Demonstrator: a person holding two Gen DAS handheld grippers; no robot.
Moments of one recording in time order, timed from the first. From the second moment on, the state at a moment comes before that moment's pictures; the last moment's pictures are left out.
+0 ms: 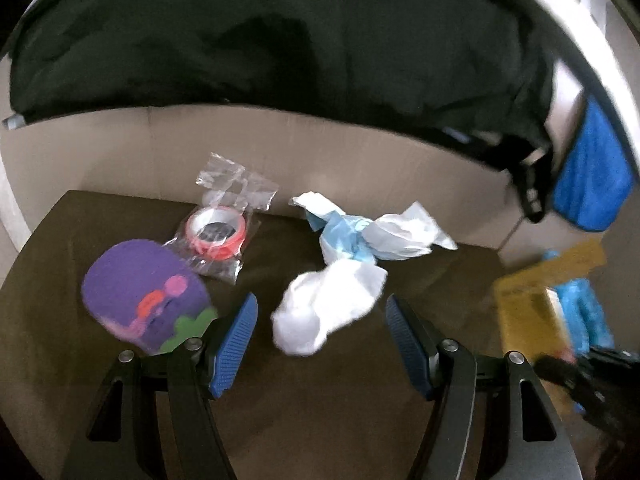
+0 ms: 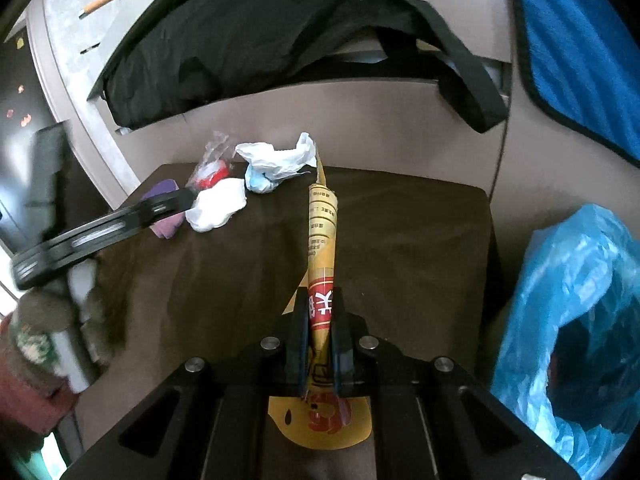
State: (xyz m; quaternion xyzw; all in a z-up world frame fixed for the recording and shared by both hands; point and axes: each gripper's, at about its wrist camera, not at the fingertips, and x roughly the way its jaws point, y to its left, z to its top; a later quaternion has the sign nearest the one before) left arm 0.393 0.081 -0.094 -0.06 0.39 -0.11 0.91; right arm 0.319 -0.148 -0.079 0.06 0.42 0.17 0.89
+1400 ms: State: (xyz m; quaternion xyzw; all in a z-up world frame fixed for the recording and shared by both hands) left arm 0.396 0.079 -0.098 -0.05 0.40 -0.12 0.91; right arm 0.271 -0.148 -0.076 0.05 0.42 0.19 0.89
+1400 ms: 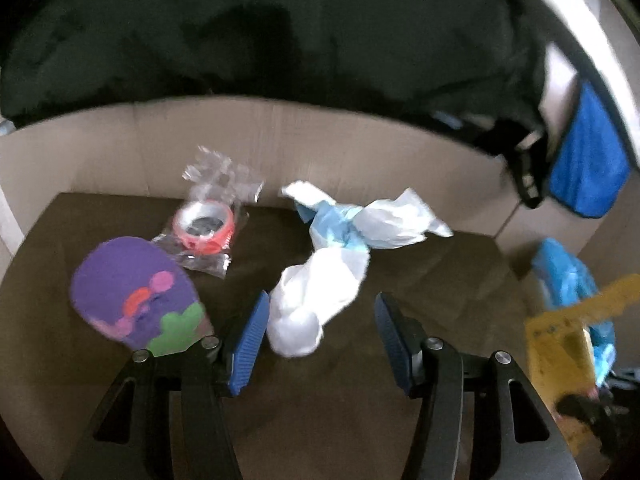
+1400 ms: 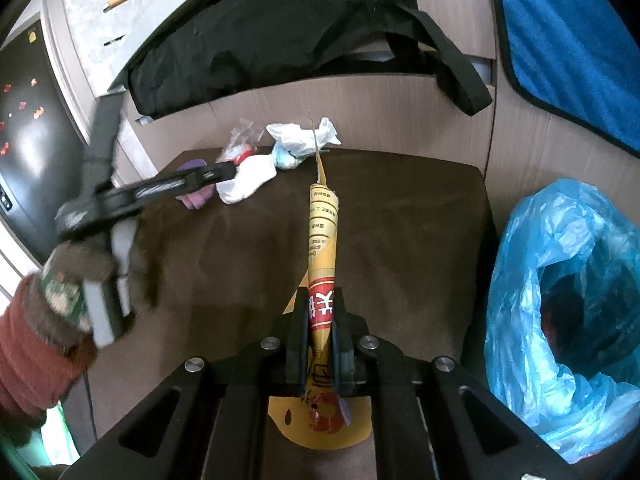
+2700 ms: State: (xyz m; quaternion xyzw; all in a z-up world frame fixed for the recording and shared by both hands) left arm 0.242 0.102 -0.101 -0.07 0.41 -0.15 0.90; right arm 0.253 -0.119 -0.071 0.01 0.44 0.20 0.88
